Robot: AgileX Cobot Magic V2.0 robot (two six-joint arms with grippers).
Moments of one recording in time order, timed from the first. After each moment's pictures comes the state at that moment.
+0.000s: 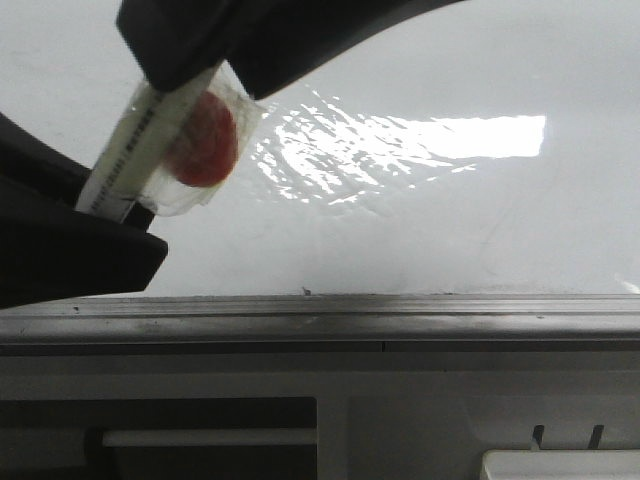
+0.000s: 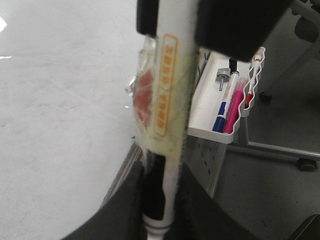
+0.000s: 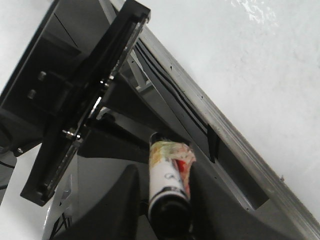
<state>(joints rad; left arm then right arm) -0.97 0.92 -0.37 0.72 -0.04 -0.36 1.02 1.13 -0.93 0.21 0.52 -0.05</state>
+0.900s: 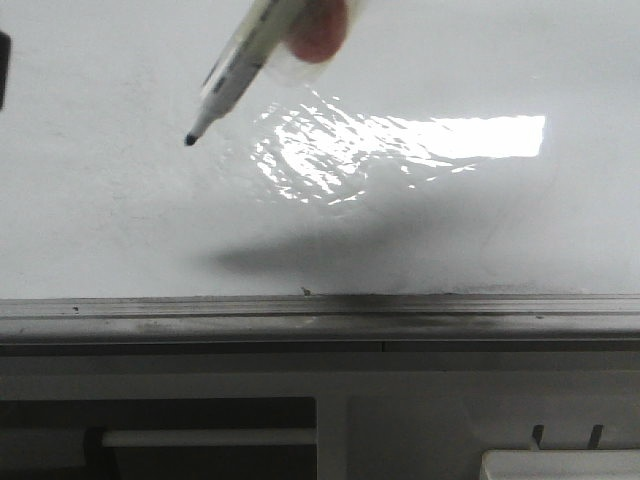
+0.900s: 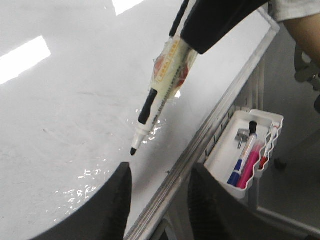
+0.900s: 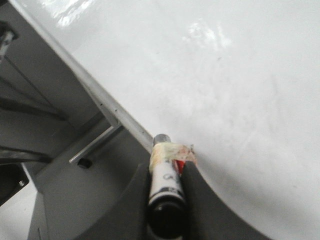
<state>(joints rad) -0.97 0.62 -0.37 0.55 0.07 -0.36 0.82 1.05 -0.93 0.21 0.51 -0.02</state>
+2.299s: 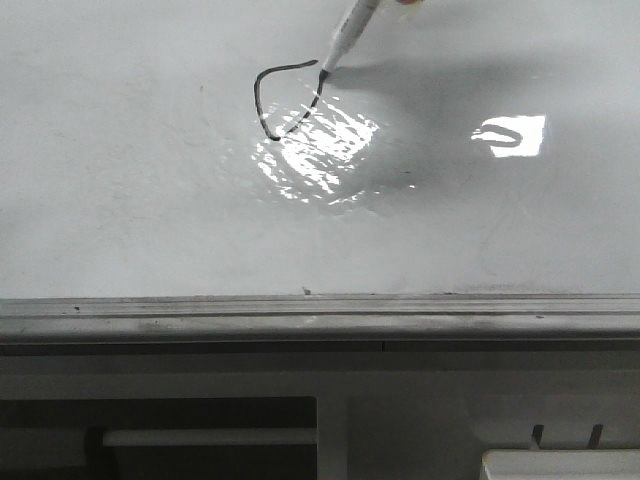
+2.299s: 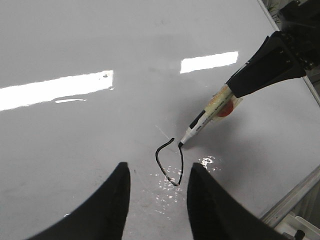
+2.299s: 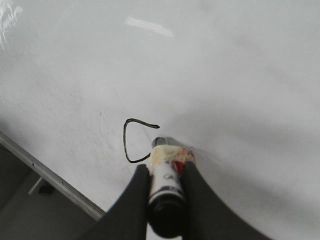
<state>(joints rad) -0.67 0.59 -0.37 0.31 -0.13 -0.36 0.55 1.22 -1.20 0.18 0.71 0.00</state>
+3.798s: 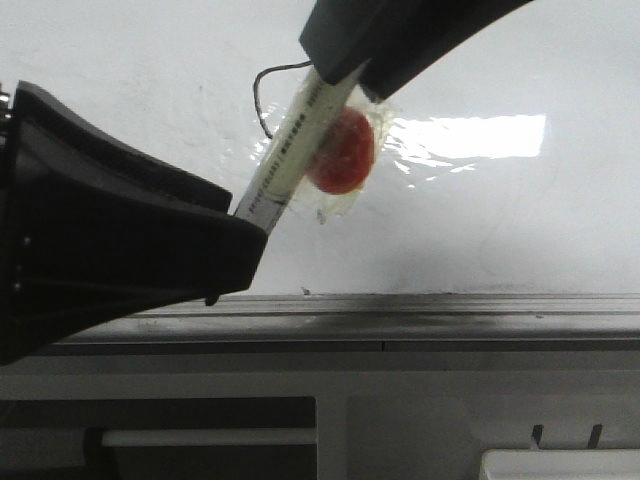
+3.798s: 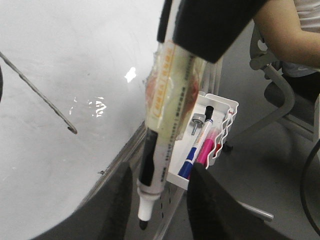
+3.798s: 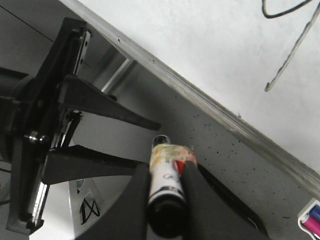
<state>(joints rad) -0.94 1.07 -0.35 0.46 -0.32 -0.33 0.81 1.15 -1.03 0.34 0.79 0.03</state>
